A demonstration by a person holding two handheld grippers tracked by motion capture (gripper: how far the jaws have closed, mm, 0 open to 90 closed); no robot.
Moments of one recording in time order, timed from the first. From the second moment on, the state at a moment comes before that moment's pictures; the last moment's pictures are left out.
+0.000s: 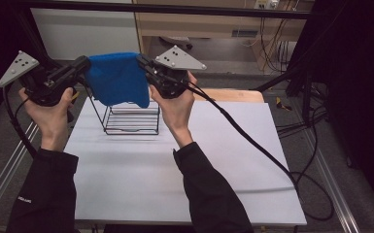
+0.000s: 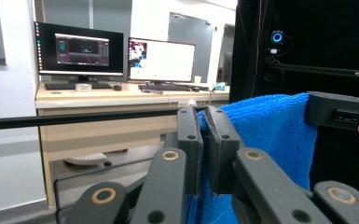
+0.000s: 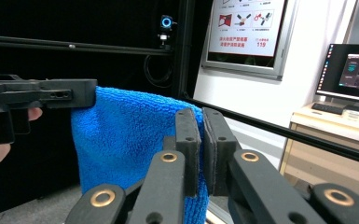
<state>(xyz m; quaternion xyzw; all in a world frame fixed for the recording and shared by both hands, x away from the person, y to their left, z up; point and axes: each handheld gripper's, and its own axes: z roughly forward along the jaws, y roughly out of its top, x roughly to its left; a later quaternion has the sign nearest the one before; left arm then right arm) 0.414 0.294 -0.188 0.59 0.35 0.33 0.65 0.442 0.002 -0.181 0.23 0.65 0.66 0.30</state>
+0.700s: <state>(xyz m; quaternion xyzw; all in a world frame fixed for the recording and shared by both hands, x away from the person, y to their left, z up) 0.442 0.303 -0.155 0.57 0.35 0.35 0.66 0.468 0.018 -0.143 0.23 0.64 0.66 0.32</state>
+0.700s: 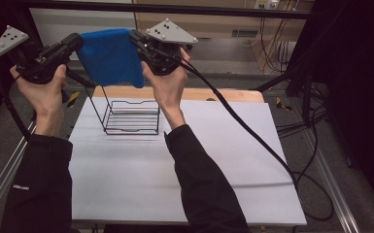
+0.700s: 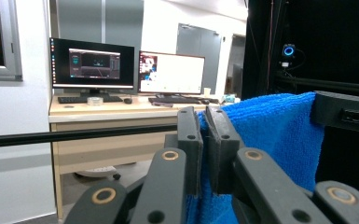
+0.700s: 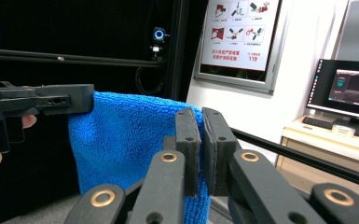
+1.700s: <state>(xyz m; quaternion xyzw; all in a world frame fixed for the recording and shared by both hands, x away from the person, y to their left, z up) 0.497 0.305 -0.172 0.57 0.37 0.36 0.64 0.524 0.033 -0.156 0.24 0.67 0.62 0.34</state>
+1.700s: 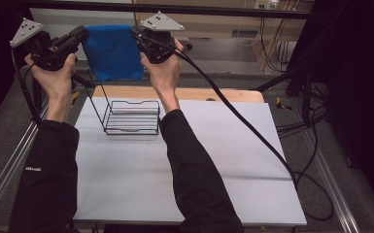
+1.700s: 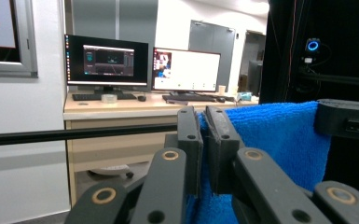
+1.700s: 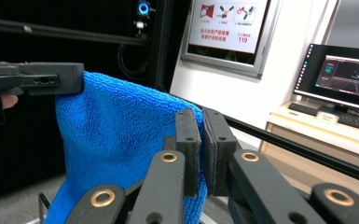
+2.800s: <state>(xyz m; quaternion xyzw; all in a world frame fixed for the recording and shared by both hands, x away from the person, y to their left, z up) 0.500 0.310 -0.234 0.61 0.38 0.34 0.61 0.524 0.030 -0.216 0.25 0.70 0.59 0.30</state>
